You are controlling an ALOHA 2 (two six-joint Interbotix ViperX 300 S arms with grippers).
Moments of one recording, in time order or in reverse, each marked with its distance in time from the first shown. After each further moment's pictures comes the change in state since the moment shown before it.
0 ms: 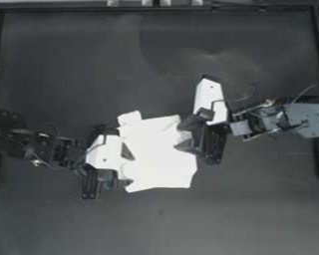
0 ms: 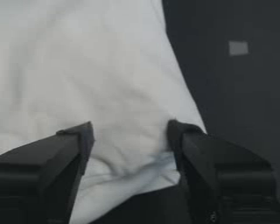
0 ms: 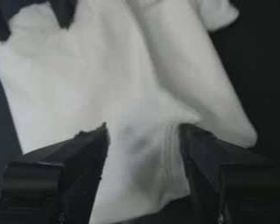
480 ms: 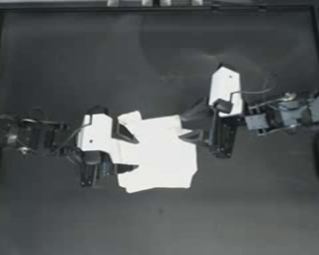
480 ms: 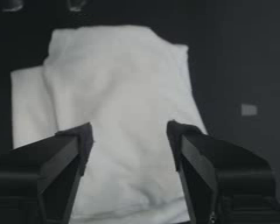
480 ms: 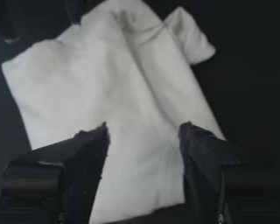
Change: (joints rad) left arm 0.028 -0.127 -0.011 0.011 0.005 0.002; right arm 0.000 -0.158 0.031 -0.011 0.067 0.000
